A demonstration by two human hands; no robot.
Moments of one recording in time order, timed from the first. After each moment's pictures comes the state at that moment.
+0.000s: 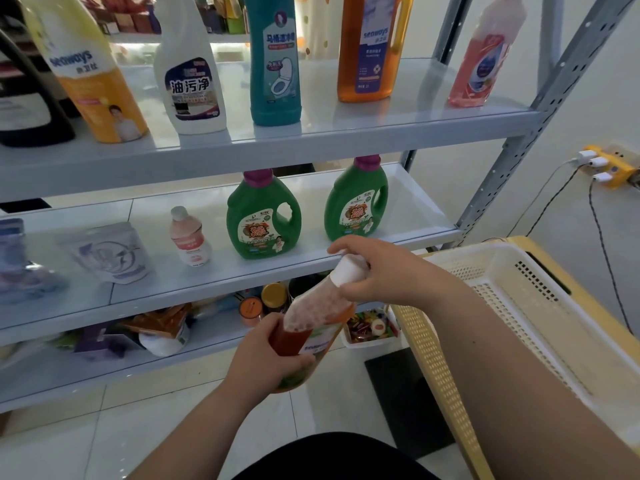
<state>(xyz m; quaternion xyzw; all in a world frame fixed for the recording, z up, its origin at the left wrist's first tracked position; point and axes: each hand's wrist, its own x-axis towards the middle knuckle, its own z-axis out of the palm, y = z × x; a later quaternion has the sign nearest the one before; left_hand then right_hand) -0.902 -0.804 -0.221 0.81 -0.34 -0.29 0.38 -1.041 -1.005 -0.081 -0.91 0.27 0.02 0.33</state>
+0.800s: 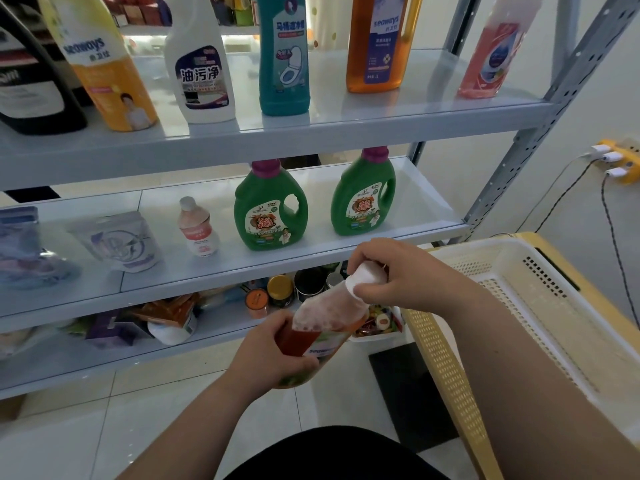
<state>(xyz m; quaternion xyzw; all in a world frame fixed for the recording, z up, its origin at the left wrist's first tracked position) -0.905 -0.790 -0.210 0.80 -0.37 -0.33 0.35 -1.063 -0.997 -0.083 -0.91 0.22 -0.02 0.34</state>
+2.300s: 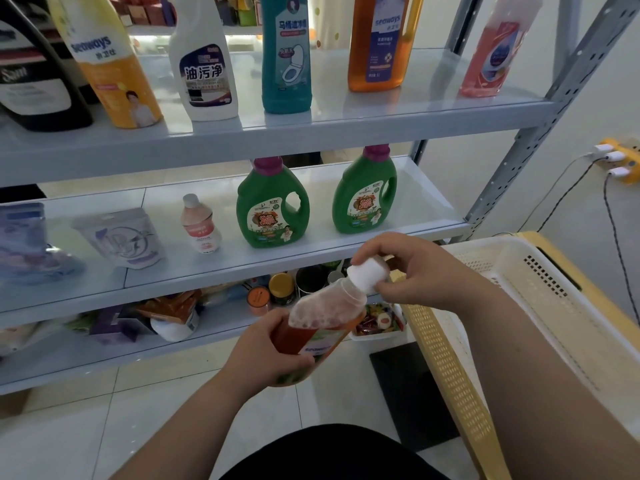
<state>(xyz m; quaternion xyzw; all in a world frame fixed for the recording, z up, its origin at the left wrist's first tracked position) -0.905 -0.779 -0.207 0.78 -0.35 -0.35 0.37 -1.082 -1.001 -0.085 -0.88 0.19 -0.07 0.43</state>
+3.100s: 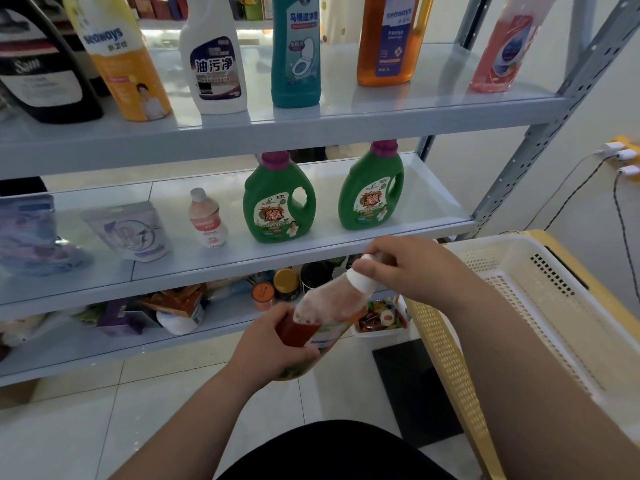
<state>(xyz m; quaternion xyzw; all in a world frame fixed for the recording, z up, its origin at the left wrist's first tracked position) -0.907 -0.779 -0.205 0.81 -0.35 -0.32 0.36 -1.063 -0.992 -0.088 -0.93 0.28 -0.01 0.26</state>
